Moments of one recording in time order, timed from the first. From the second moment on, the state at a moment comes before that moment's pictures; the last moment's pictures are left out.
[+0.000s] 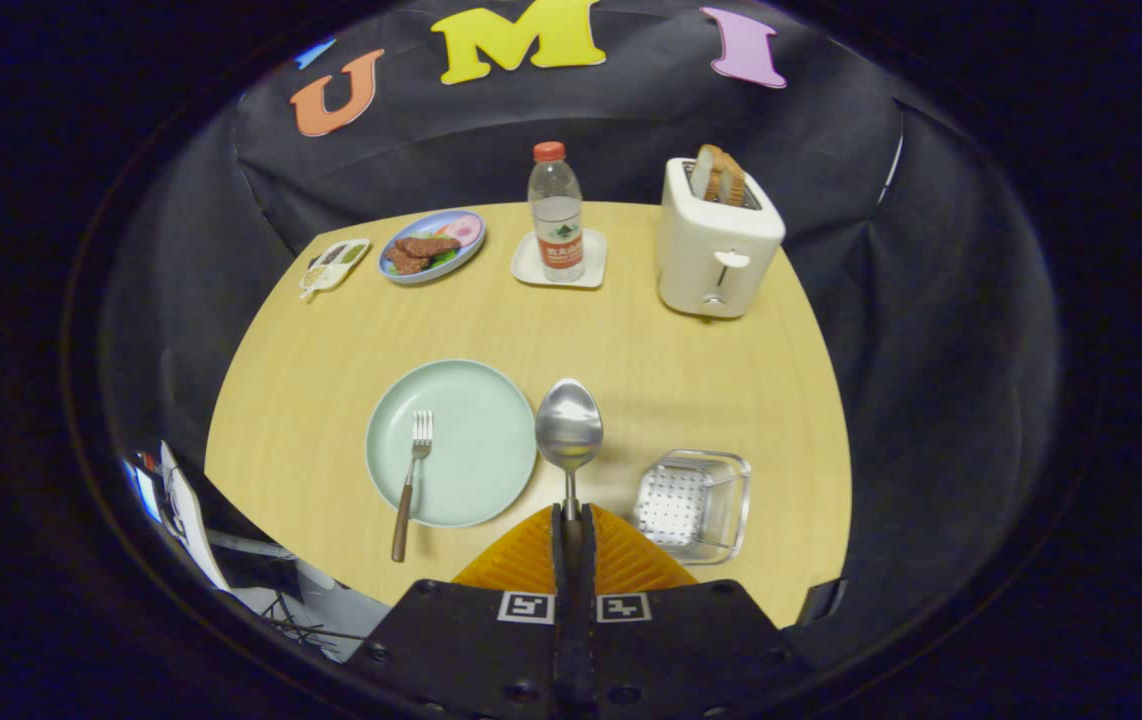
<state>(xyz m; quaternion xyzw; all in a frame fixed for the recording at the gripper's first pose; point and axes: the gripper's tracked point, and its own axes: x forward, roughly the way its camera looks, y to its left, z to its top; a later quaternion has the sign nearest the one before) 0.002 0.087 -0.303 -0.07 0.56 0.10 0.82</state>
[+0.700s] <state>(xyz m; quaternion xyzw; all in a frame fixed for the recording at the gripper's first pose) -0.022 0.003 -0.324 -0.02 0.68 0.06 0.73</state>
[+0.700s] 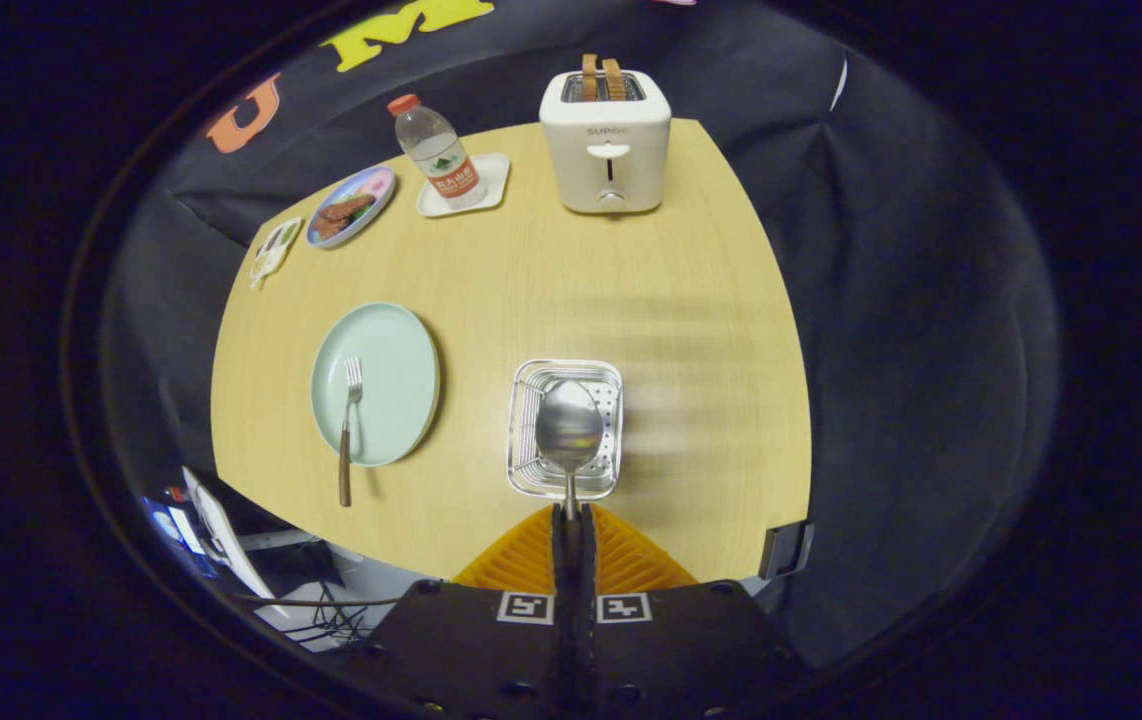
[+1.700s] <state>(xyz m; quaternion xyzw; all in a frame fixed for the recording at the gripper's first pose) 0.029 0.054 -0.270 -0.02 0.51 0.09 0.85</state>
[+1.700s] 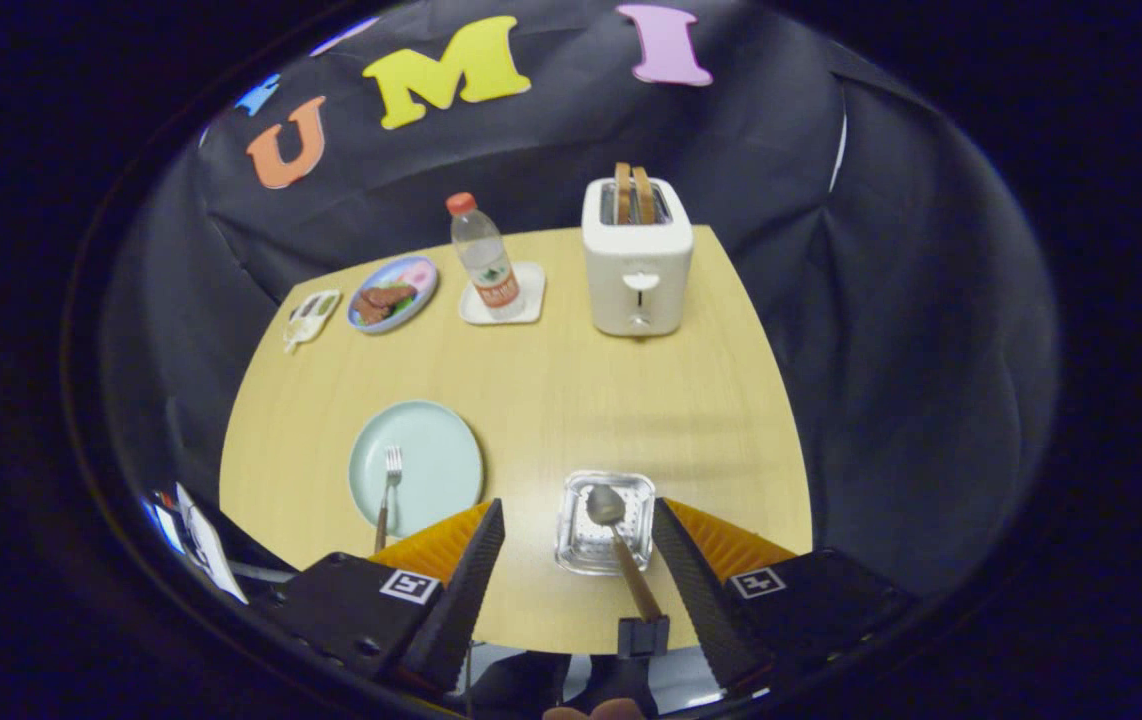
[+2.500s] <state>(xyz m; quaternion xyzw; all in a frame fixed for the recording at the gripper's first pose) -0.038 0.257 -0.370 -0.05 0.46 0.19 0.87</state>
